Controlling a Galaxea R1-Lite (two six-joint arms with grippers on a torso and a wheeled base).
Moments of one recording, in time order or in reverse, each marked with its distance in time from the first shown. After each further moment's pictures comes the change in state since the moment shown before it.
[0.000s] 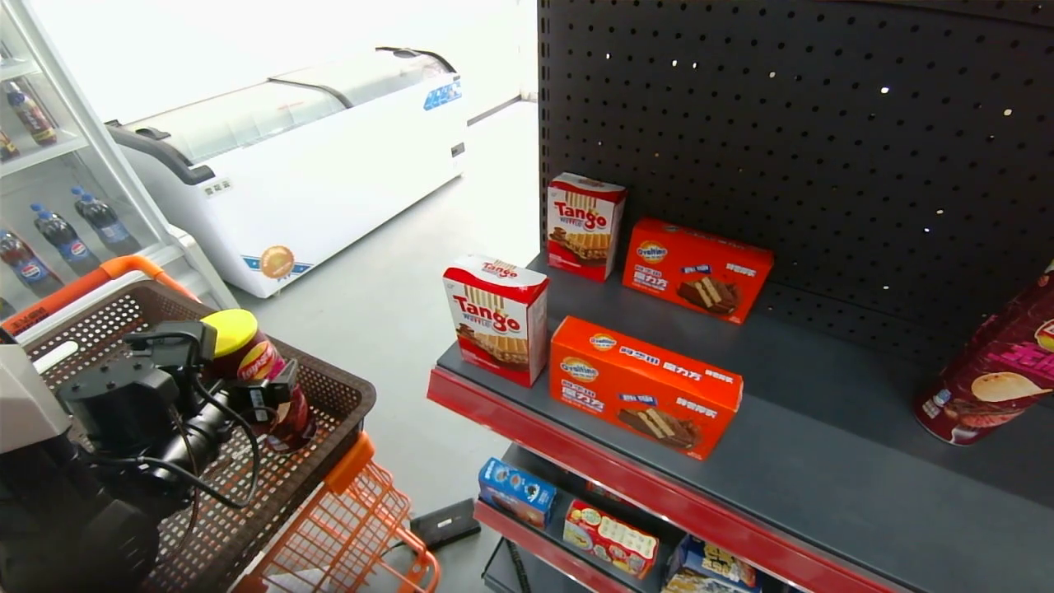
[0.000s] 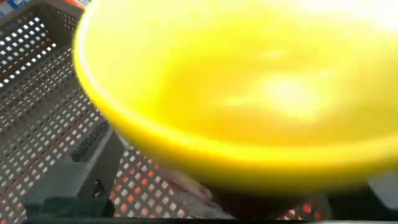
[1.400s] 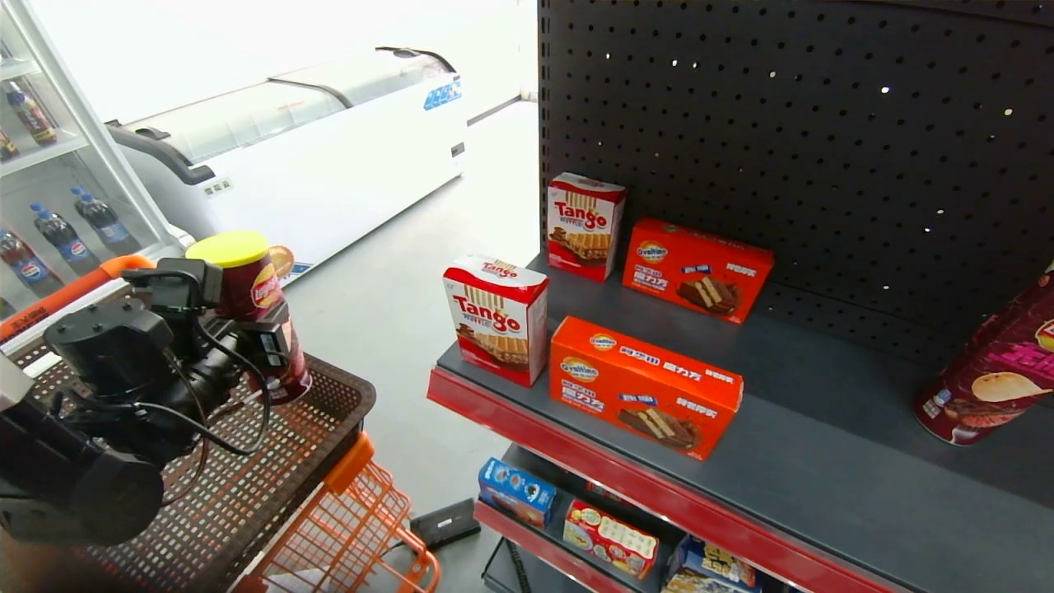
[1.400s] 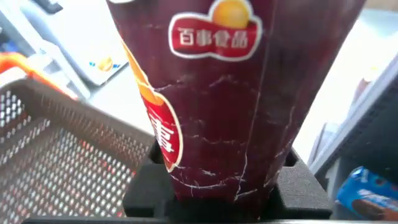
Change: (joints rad) left arm -0.056 -0.128 -0.157 0.138 -0.097 0.004; right arm 0.000 0.000 0.000 0.000 0.000 0.000
